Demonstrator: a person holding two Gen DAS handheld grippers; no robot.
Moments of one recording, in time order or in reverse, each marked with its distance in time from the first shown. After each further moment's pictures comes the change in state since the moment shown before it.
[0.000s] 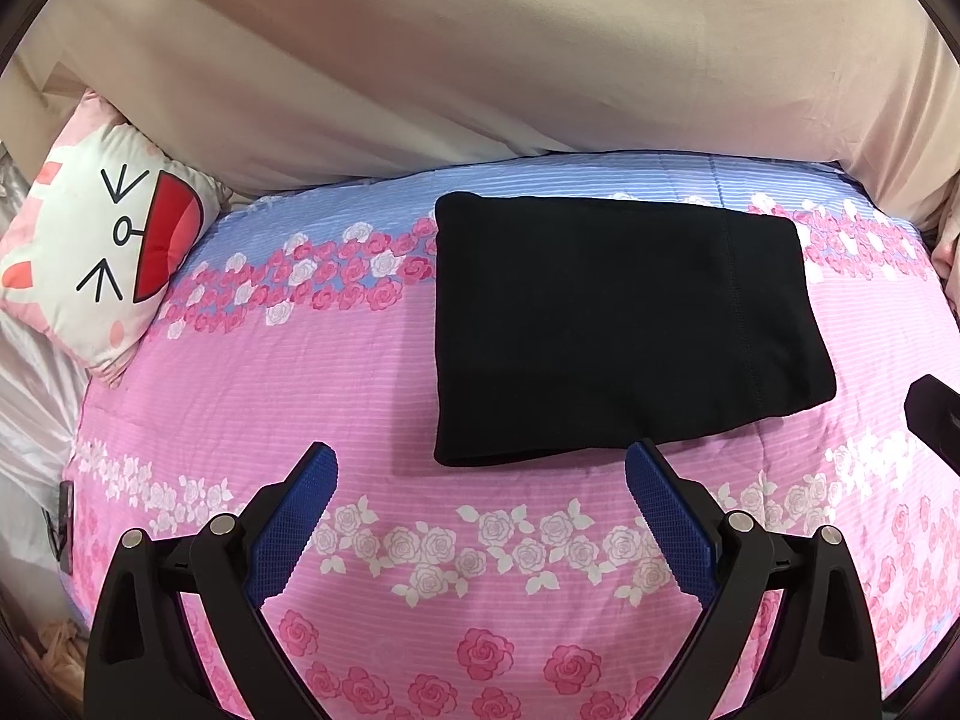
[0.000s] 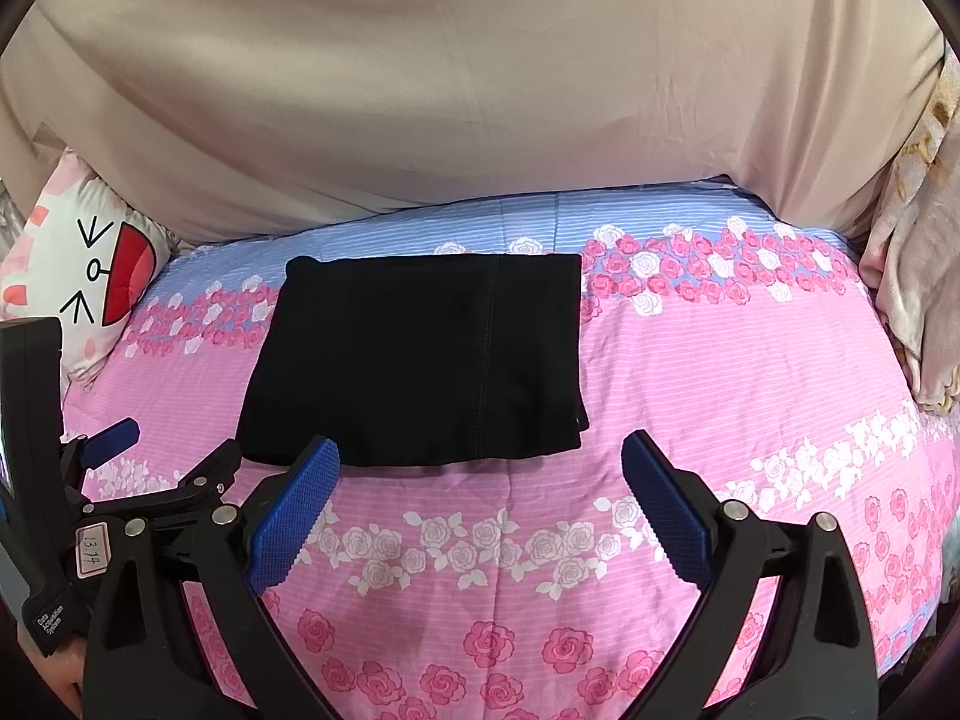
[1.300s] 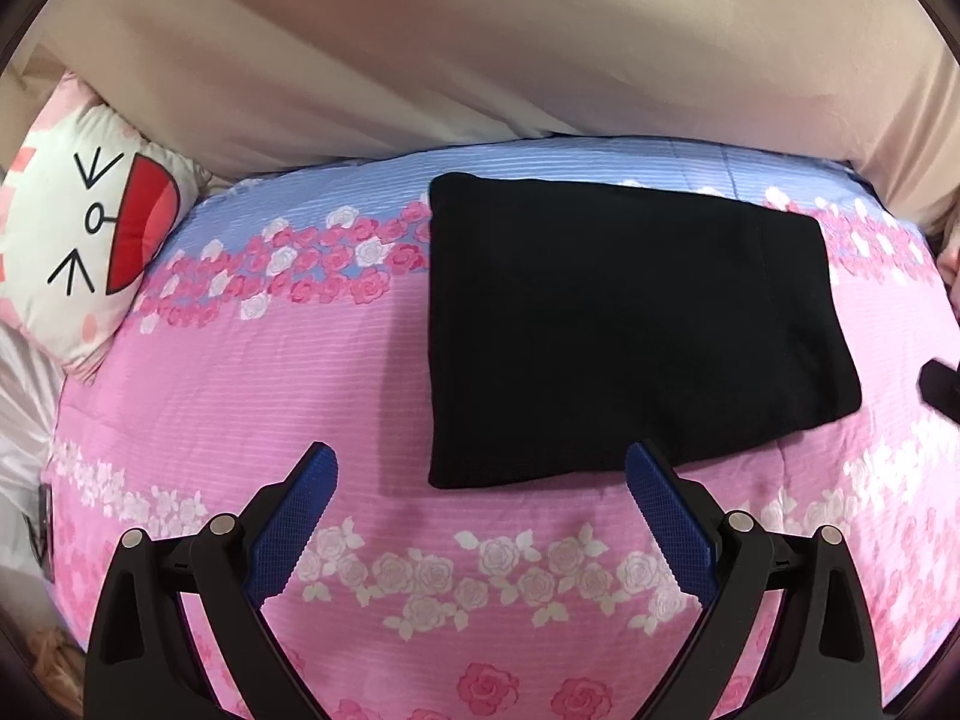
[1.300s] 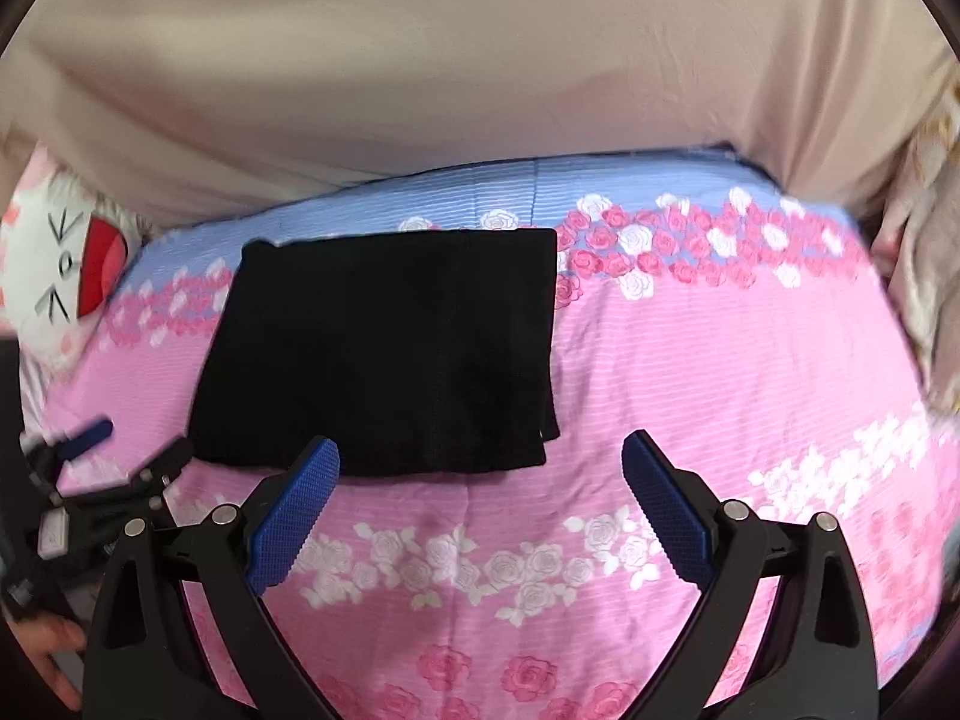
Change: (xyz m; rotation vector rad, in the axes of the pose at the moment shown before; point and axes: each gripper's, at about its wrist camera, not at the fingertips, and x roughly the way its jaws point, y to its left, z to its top) left arm 0.039 0.011 0.010 -0.012 0.028 -0.028; right arm 0.047 -0.043 0.017 0.078 0.074 0.067
